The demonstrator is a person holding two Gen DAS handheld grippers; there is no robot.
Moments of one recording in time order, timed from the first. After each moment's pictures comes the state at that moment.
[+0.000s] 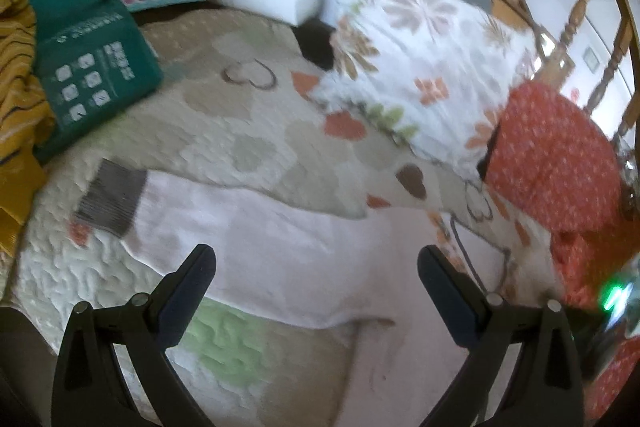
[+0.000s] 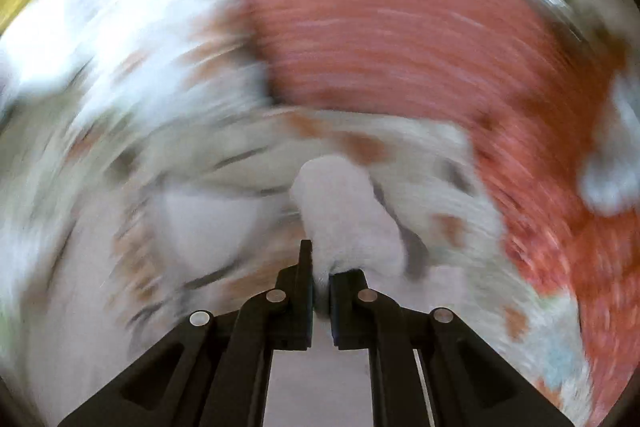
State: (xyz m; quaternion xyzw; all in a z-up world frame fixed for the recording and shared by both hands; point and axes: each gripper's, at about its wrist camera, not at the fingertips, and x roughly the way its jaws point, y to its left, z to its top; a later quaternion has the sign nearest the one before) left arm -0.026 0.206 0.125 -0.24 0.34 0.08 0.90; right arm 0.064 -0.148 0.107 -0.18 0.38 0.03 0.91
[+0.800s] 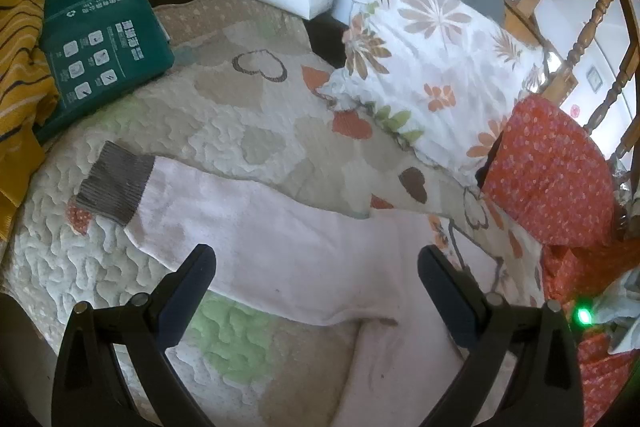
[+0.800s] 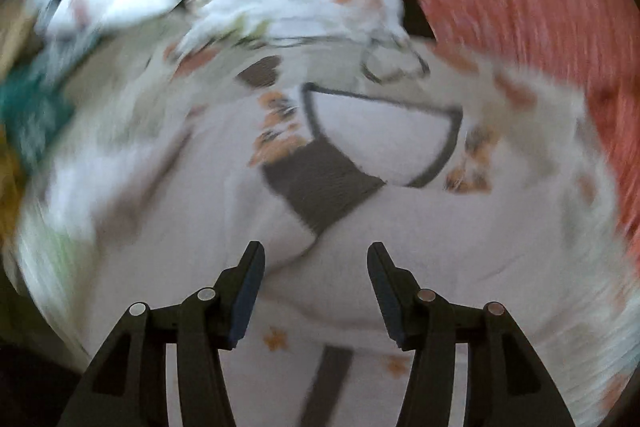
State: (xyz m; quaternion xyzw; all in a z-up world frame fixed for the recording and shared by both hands) left arm -0.028 0.221 0.116 -0.27 0.35 0.07 0.89; right arm 0.075 -0.165 0.072 0.04 0.48 0.12 0.87
